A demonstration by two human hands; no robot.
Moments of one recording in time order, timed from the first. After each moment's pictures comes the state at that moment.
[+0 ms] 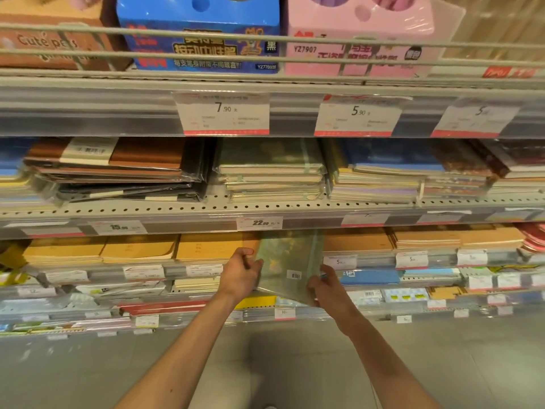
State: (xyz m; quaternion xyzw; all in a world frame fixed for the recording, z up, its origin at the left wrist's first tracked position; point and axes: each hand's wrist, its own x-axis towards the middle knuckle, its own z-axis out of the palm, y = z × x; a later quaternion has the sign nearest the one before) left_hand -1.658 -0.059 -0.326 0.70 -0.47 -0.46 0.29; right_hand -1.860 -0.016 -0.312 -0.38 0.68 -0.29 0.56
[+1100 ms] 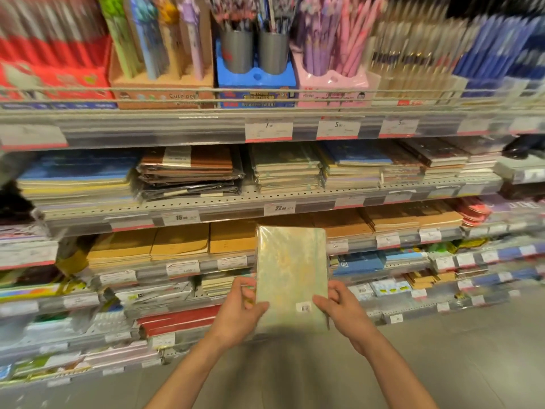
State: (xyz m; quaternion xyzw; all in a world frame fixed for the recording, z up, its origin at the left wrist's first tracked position) left_hand -1.564 0.115 -0.261 0.54 -0.58 -0.53 0.31; right_hand -1.798 0.152 -0.253 -0.40 0.64 -0.40 0.51
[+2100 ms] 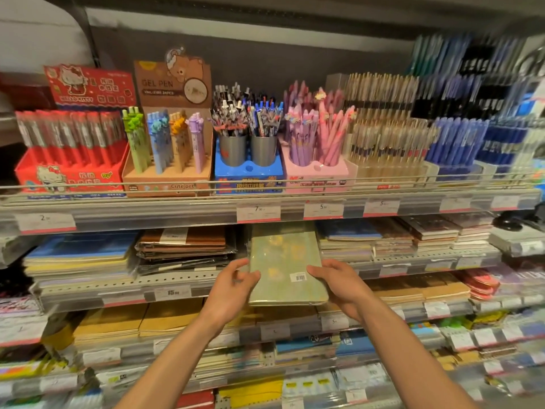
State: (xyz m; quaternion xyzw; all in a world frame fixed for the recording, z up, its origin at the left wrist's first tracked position) left_hand -1.596 0.027 -0.105 0.52 -0.56 -0.49 0.42; right_hand -1.829 0.018 -0.103 -0.40 0.60 -0.42 0.55
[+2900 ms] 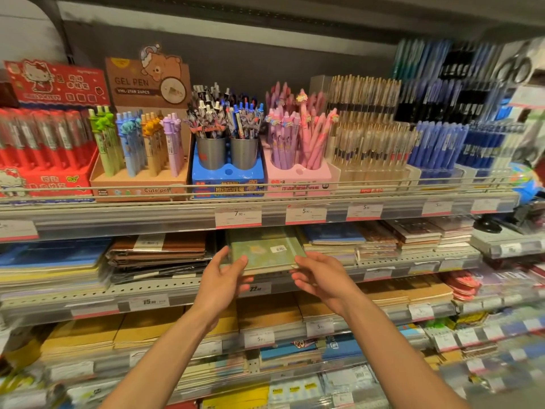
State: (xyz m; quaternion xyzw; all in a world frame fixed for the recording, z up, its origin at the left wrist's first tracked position) left_hand -1.627 0.003 -0.097 0.48 -0.46 -0.55 0.52; right_hand -1.839 0.004 -0.089 -0.35 0.53 -0.49 0.59
